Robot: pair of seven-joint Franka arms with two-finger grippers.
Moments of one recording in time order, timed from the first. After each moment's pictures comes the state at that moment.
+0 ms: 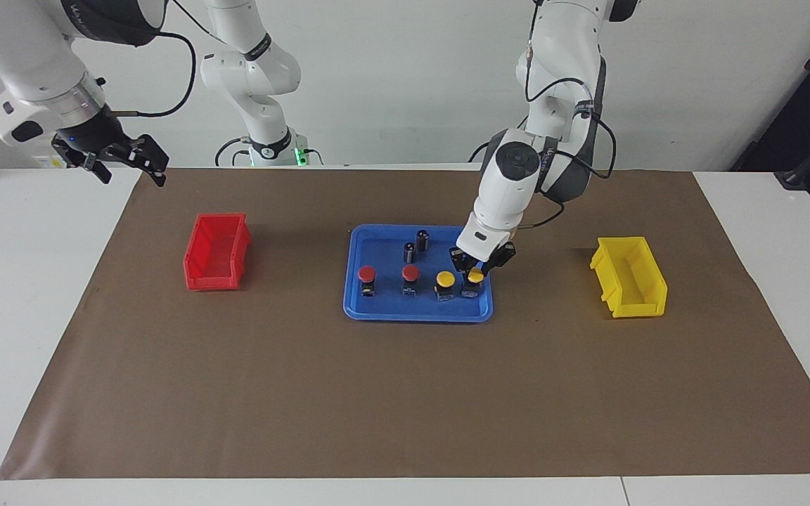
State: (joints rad) left arm -0.65 0.23 0.09 -1.96 -0.09 2.21 -0.56; right arm 0.01 0.00 -0.14 -1.55 -0.03 1.43 -0.05
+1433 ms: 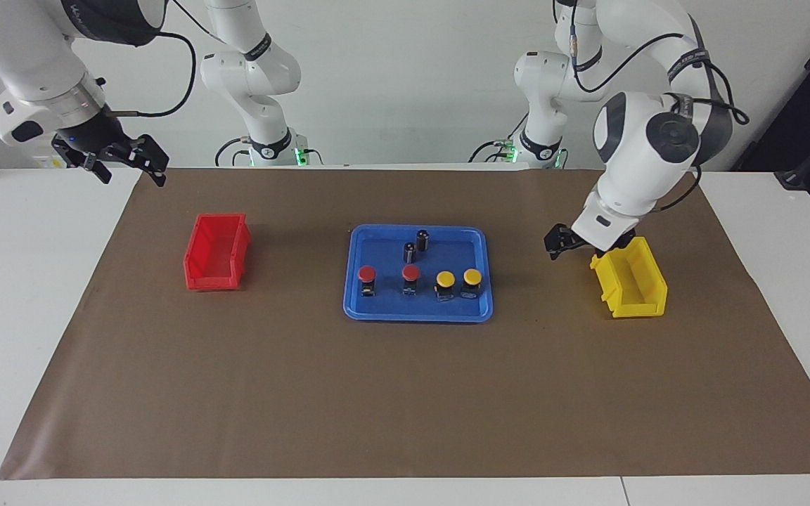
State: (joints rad) left arm -0.35 0.11 0.14 -1.72 -0.04 1.72 -0.17; right arm 0.01 0.00 -0.14 -1.55 -0.03 1.43 -0.05
